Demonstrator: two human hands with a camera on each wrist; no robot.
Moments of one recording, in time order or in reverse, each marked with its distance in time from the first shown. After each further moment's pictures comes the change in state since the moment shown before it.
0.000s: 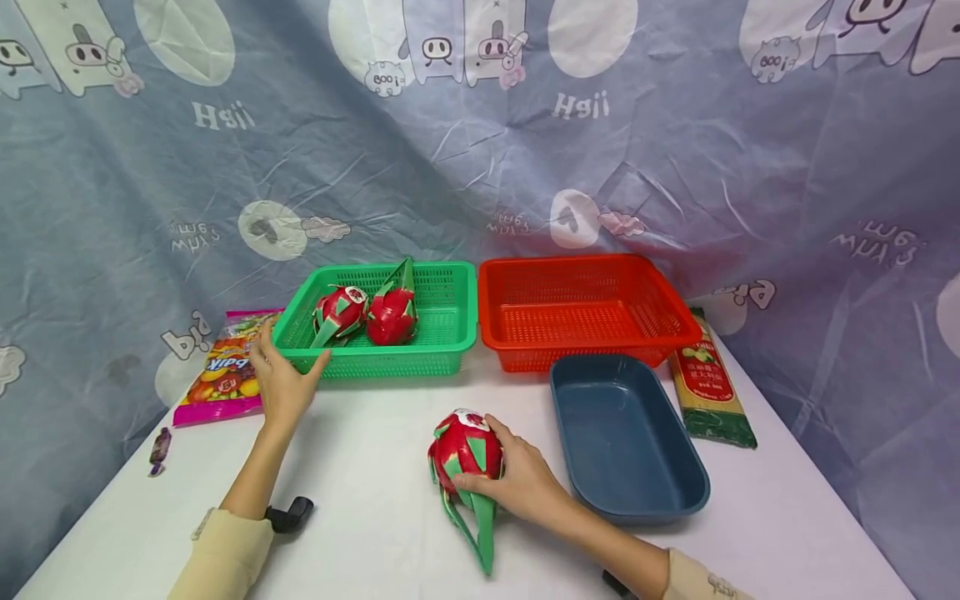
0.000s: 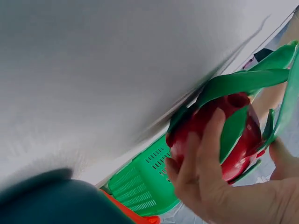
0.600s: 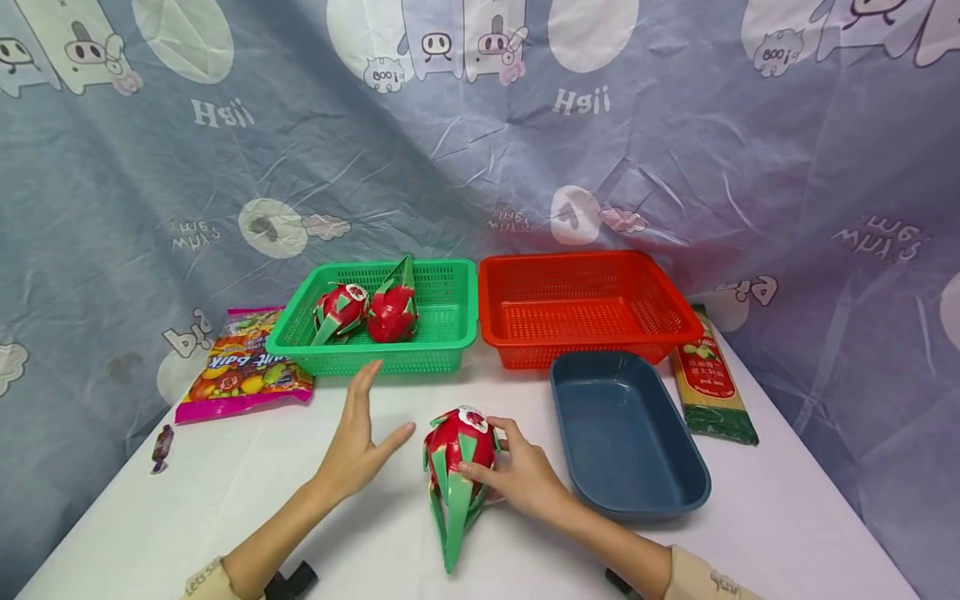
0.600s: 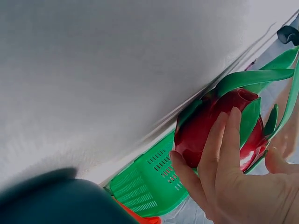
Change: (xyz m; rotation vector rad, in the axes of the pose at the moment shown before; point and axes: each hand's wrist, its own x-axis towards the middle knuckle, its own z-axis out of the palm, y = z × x) left_hand -0.107 0.067 0.002 -0.143 -0.382 0.576; right_hand -0.003 -0.002 -0.003 0.326 -0.067 -0.006
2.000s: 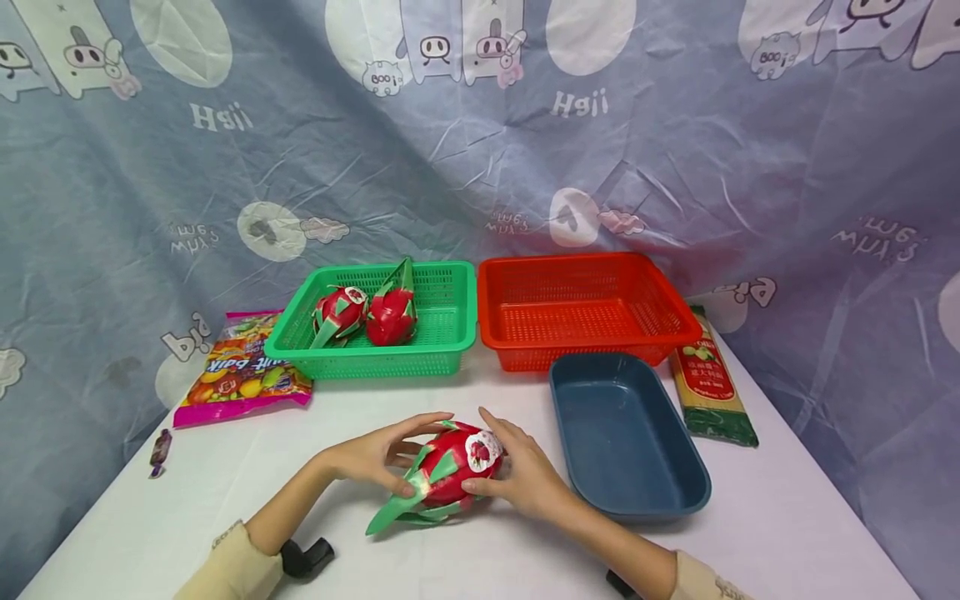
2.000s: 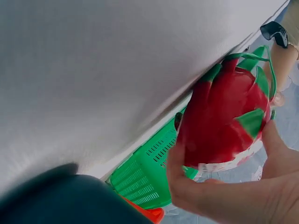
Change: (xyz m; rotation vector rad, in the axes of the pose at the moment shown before) left_hand 0.013 -0.039 0.017 -0.766 -0.966 -0.087; right_hand 0.003 0.008 -0.008 -0.352 0.013 -0.171
